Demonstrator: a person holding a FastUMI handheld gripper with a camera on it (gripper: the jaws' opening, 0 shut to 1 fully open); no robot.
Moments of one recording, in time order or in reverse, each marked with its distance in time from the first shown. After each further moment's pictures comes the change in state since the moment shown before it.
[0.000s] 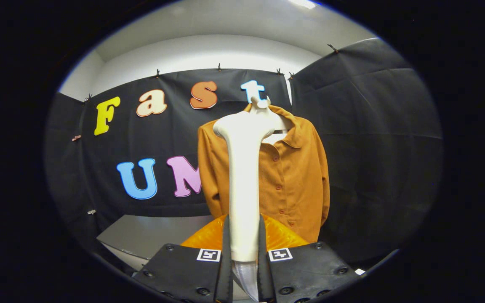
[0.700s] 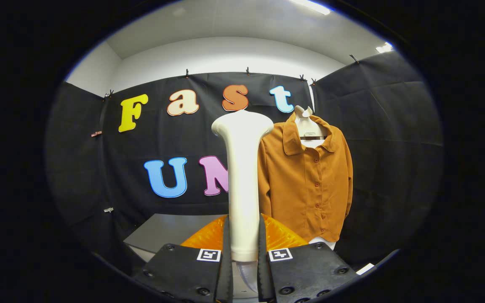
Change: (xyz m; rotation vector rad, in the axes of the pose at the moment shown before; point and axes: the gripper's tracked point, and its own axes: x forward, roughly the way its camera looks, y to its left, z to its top) arm -0.063 0.125 -0.002 -0.012 -0.020 0.082
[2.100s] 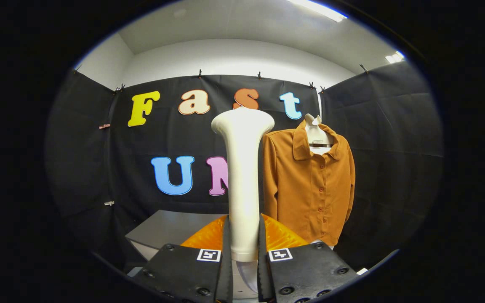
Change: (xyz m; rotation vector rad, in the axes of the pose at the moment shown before) arm -0.013 0.020 -0.003 -0.069 -0.017 0.028
